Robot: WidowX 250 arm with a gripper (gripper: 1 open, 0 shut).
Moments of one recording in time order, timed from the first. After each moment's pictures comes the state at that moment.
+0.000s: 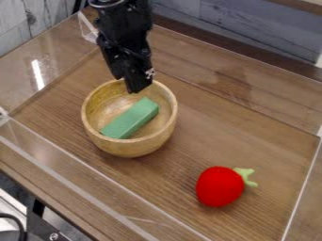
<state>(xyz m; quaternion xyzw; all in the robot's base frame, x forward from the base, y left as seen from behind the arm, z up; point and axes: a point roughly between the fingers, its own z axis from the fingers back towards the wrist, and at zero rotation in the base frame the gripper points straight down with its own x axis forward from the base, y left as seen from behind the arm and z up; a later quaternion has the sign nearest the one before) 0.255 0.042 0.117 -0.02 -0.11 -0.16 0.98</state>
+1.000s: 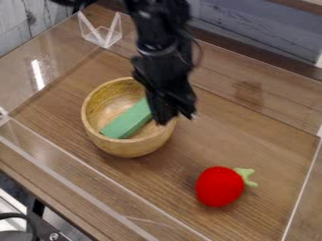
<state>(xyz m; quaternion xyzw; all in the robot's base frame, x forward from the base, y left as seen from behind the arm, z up) 0.249 -0.016 0.081 -0.02 -0.09 -0.15 0.98</state>
